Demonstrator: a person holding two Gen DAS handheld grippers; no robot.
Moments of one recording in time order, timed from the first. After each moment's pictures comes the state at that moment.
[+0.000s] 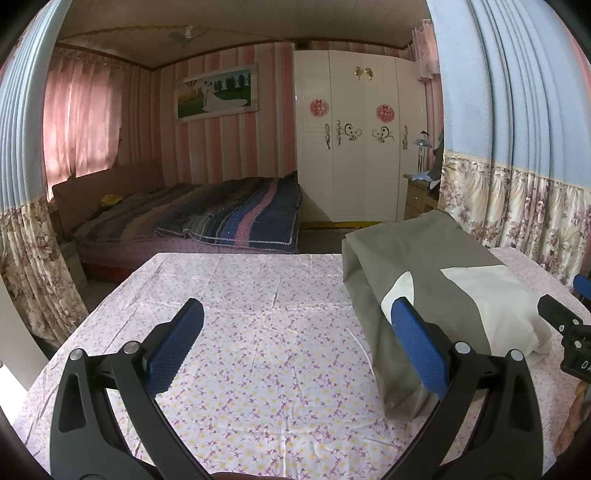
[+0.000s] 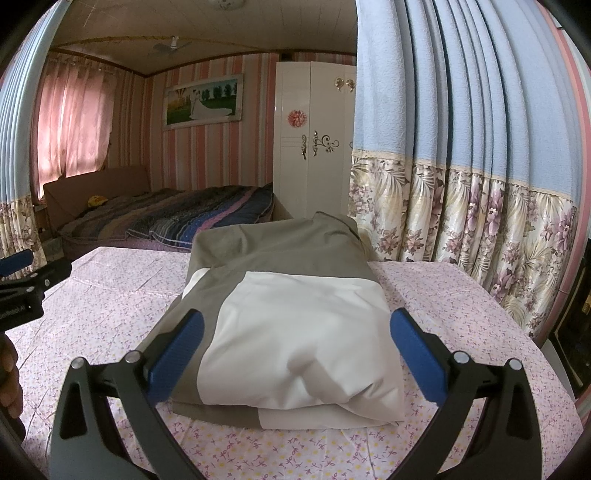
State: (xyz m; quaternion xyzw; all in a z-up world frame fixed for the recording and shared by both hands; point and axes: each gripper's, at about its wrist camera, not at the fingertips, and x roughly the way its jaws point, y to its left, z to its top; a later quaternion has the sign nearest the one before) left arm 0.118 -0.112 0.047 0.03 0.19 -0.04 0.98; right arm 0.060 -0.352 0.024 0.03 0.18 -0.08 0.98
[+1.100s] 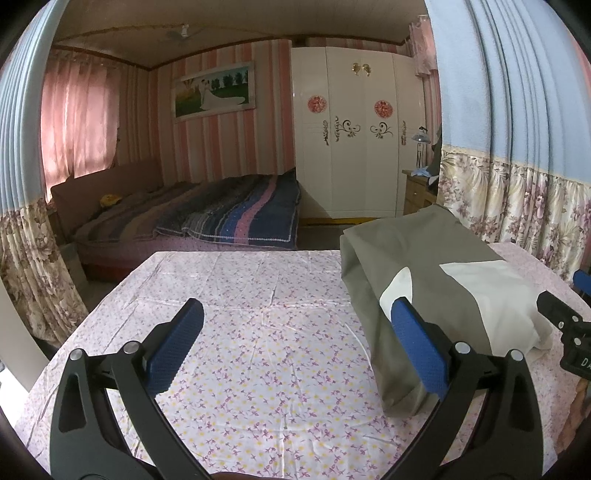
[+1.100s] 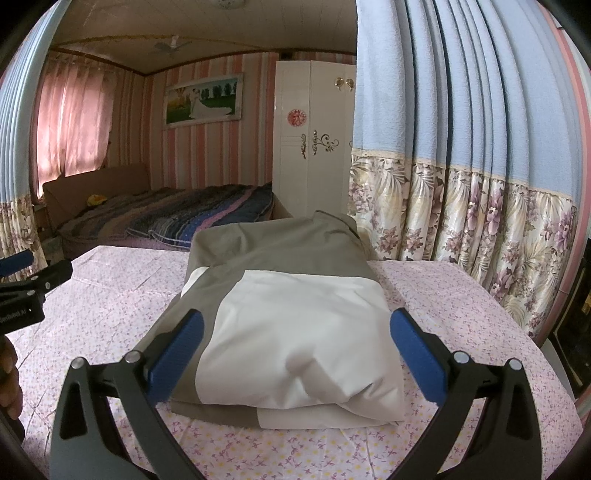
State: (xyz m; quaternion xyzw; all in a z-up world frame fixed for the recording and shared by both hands) left arm 0.119 -0.116 0.044 0.03 0.20 -0.04 0.98; right arm 0.060 -0.360 0.024 0.03 0.18 -0.08 0.98
